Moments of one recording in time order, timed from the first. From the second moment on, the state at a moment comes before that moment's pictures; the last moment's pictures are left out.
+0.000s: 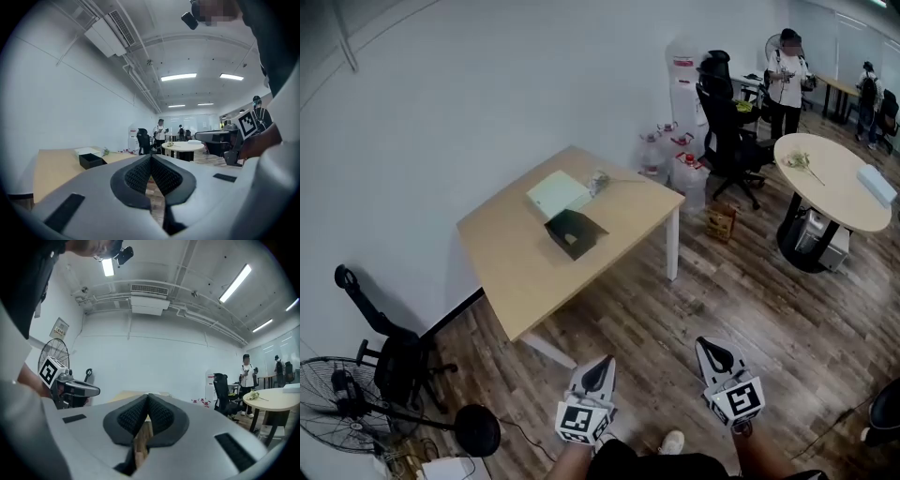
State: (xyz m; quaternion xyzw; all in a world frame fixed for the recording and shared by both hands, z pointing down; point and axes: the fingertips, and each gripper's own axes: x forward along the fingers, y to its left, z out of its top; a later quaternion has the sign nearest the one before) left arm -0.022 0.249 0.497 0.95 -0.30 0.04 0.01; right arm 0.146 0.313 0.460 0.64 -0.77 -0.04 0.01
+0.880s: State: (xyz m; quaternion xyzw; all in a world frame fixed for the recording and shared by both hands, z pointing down) left arm -0.038 0.081 0.492 0.95 -0.32 0.03 0.01; right arm 0.115 0.125 0.451 0.59 -0.80 -0.05 0.05
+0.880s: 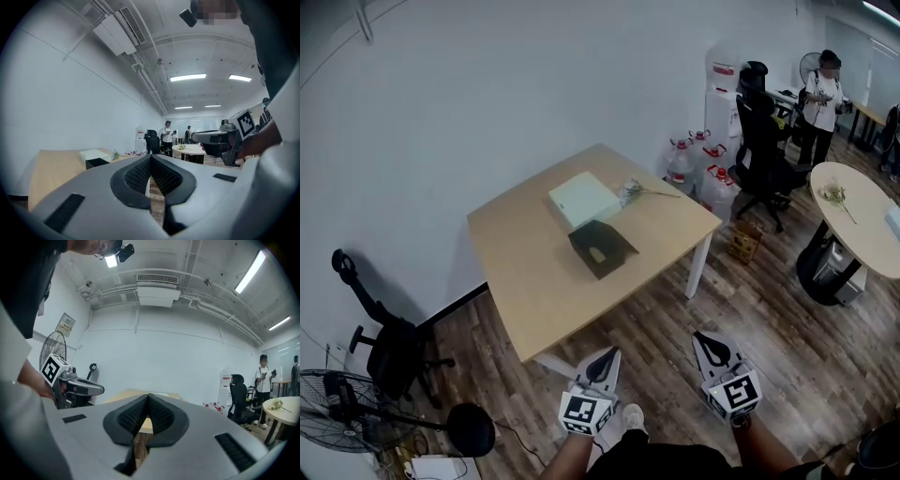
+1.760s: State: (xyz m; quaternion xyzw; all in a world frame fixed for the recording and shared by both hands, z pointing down) left arm -0.097 -0.078 0.501 0.94 -0.35 0.02 0.04; right arm 0.063 -0.052 0.468 0.58 -0.81 -0.02 0.03
